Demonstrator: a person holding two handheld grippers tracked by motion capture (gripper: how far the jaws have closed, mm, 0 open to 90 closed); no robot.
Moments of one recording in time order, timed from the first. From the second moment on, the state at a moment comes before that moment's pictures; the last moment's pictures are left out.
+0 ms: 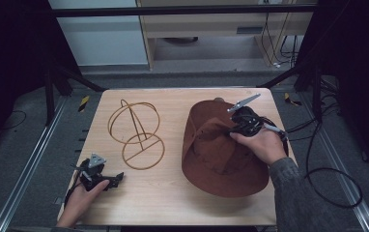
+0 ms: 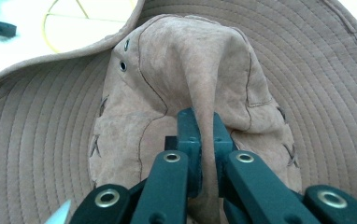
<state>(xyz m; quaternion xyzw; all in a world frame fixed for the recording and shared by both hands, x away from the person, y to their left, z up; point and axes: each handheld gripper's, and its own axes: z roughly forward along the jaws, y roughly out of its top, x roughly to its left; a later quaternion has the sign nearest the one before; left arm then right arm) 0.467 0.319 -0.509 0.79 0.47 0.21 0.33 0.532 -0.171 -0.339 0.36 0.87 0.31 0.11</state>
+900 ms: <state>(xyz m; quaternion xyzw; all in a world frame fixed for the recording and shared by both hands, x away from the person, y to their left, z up) 0.467 0.318 -0.509 0.79 0.47 0.21 0.33 0.529 -0.160 -0.268 0.34 0.86 0.36 0.14</state>
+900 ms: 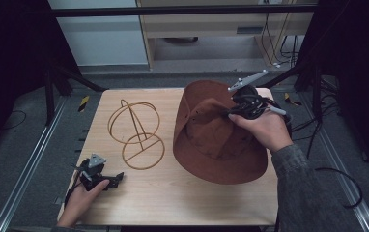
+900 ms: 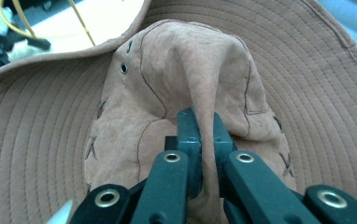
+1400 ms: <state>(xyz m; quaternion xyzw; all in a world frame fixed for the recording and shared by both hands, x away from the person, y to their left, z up) 0.467 0.318 -0.509 0.79 0.48 0.21 0.32 0.508 -0.143 -0.252 0.31 0.84 0.42 0.16</state>
